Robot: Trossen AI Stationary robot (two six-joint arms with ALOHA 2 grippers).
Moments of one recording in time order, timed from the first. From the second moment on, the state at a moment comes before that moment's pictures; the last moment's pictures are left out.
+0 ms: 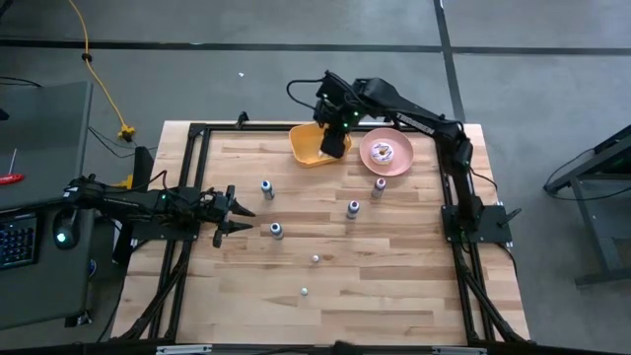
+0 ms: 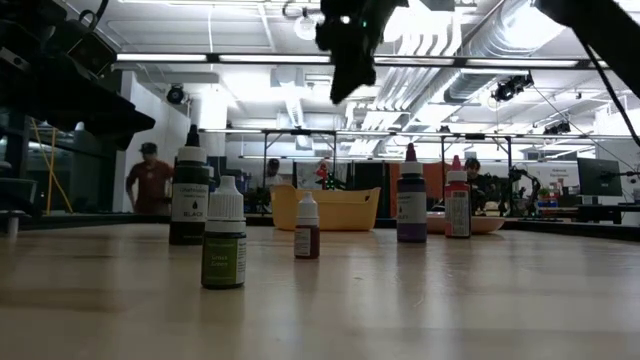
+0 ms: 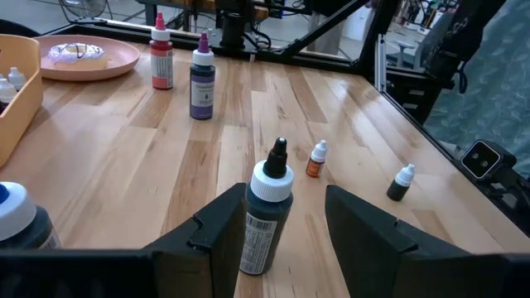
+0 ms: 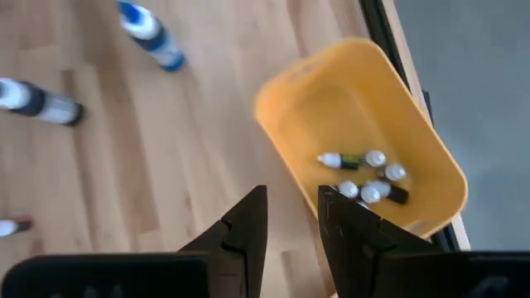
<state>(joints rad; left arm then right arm) -0.12 0.22 0.02 0.00 0.01 -0.16 -0.45 2.07 2.25 -1.26 -0.12 -0.16</state>
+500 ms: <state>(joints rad) -0.12 0.22 0.02 0.00 0.01 -0.16 -0.18 1.96 2.25 -1.30 -0.13 -0.10</state>
